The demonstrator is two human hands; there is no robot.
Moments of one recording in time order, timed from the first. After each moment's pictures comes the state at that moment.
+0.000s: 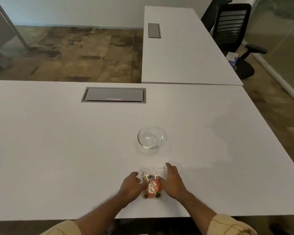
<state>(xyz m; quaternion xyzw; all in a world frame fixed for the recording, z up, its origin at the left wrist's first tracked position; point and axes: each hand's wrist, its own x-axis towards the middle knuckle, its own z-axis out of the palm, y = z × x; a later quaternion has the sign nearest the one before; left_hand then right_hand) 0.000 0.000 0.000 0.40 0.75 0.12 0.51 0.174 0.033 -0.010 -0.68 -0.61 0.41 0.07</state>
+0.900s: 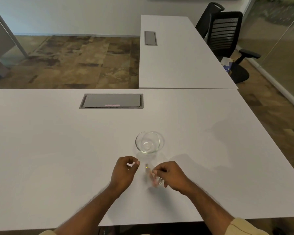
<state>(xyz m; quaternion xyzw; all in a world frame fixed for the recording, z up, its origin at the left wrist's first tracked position) -0.018 0.029 0.059 0.44 0.73 0.32 0.41 0.179 0.057 0.066 -0.56 -0.59 0.56 0.16</state>
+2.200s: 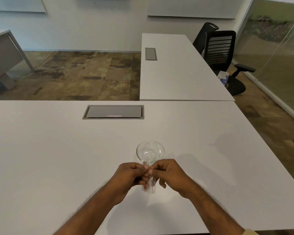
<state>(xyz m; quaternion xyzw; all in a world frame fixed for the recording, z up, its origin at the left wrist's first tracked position) -0.015 0.024 0.138 0.34 0.55 0.37 0.67 0.165 0.052 0.141 -0.48 -0.58 0.62 0.24</state>
